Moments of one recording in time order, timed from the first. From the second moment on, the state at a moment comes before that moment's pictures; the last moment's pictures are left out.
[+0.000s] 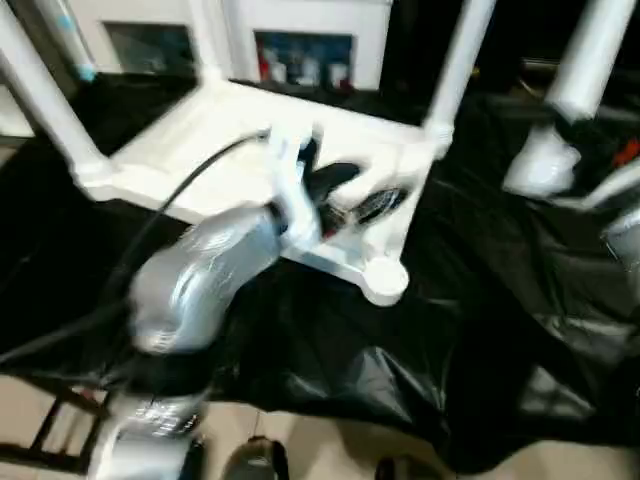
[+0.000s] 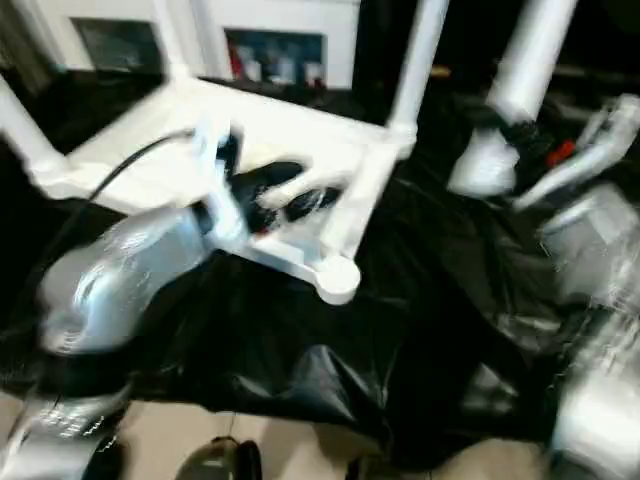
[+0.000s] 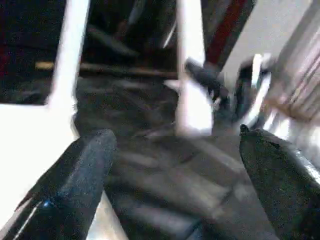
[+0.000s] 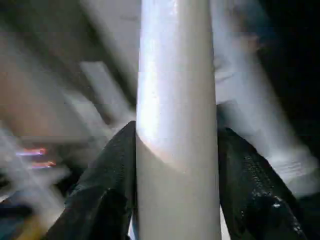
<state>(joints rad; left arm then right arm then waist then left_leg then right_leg) -0.68 0.01 0.05 -0.11 -0.61 0.85 -0.49 -0.59 -0.39 -0.56 0.39 0.76 0.55 0.86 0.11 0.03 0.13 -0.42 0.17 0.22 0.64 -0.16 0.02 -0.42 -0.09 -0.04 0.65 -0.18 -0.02</state>
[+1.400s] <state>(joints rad) -0.81 -0.13 0.24 0.10 -0.60 0.80 0.01 -0.43 -0.26 0.13 -0.06 0.28 0.52 0.48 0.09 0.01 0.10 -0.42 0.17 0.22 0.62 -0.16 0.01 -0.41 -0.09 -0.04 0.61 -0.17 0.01</state>
